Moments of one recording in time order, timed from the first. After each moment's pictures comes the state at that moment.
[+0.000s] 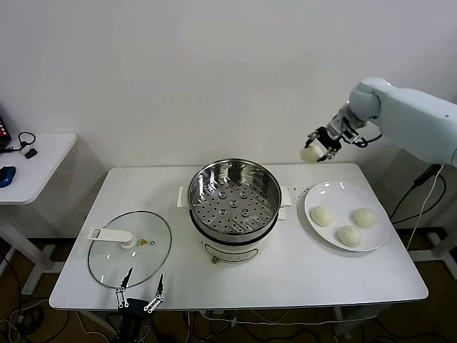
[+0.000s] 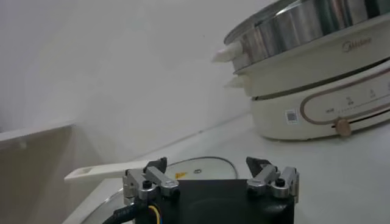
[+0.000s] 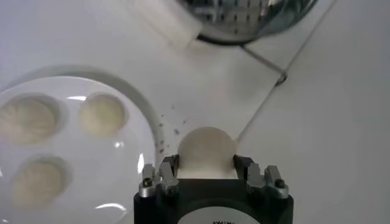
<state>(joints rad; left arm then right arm) 1.64 -1.58 -0.70 -1.59 0.31 -0.58 0.07 0.73 0.95 -1.50 0.99 0.15 0.55 -0.94</state>
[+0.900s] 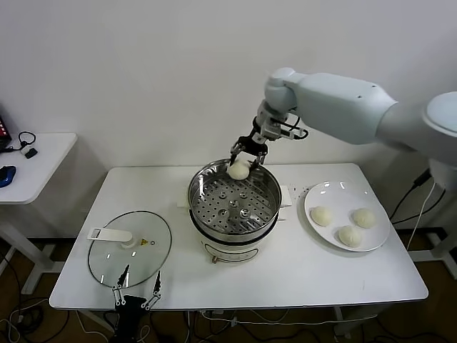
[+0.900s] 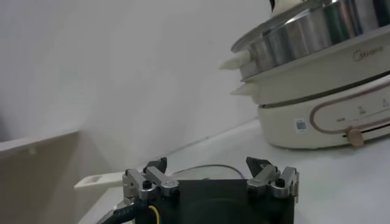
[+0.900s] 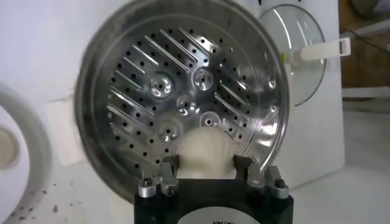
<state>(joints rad) 1.64 -1.58 -0.72 -1.62 0.30 -0.58 0.06 0.63 1.32 -1.48 0.81 0.11 0.82 -0.92</state>
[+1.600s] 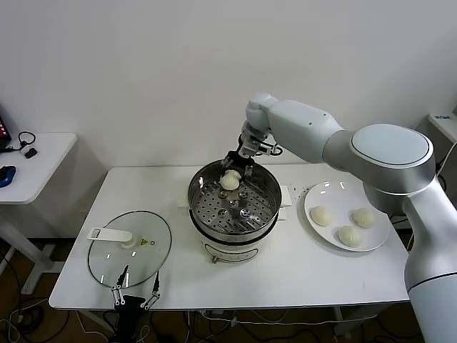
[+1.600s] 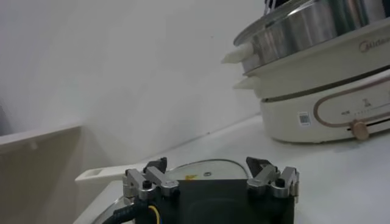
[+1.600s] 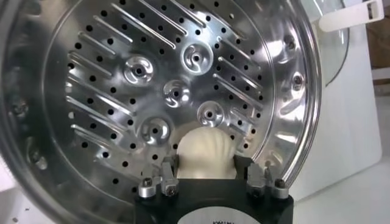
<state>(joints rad) 1.63 -1.58 -0.72 -1.59 0.30 -0.58 0.06 0.50 1.46 -1.45 0.60 0.10 0.82 -0.95</state>
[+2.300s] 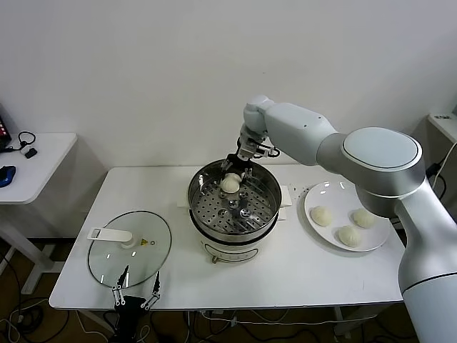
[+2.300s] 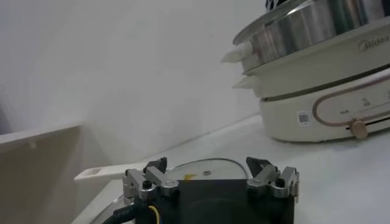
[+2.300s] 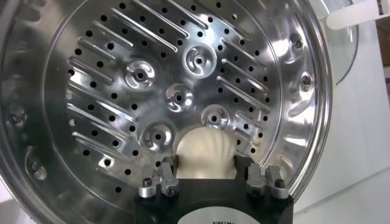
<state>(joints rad) 1.63 -1.59 -0.72 -1.59 0.30 -0.58 0.07 0.49 1.47 -1.46 0.57 0.14 0.82 -0.99</state>
